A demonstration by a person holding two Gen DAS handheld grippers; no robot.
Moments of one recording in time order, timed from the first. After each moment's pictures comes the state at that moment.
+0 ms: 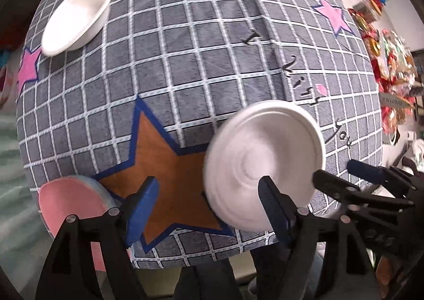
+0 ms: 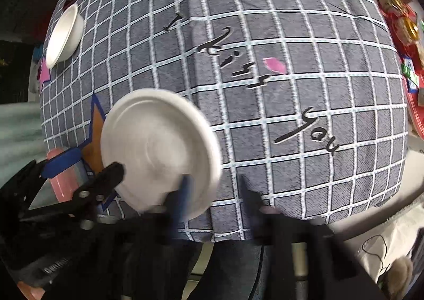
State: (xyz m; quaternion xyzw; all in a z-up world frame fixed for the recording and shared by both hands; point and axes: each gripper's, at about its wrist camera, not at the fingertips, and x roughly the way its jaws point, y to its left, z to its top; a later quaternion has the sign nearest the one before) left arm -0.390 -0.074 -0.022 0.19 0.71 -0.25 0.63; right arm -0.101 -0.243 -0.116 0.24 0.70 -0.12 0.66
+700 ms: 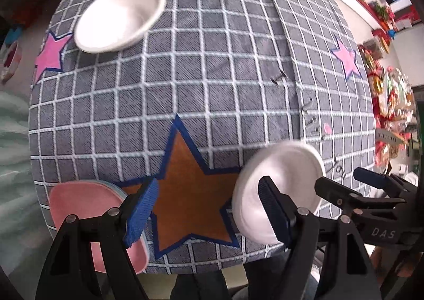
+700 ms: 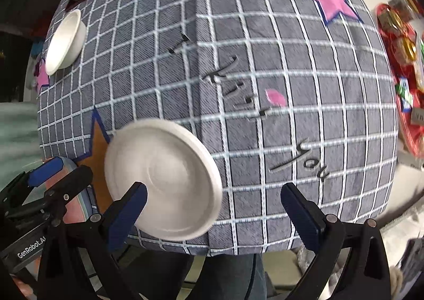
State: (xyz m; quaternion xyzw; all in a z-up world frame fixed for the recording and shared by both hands) left arm -0.287 0.048 0.045 0.11 0.70 -0.22 0.67; right arm -0.066 -0.248 -0.099 0.20 0.70 -0.11 0.68
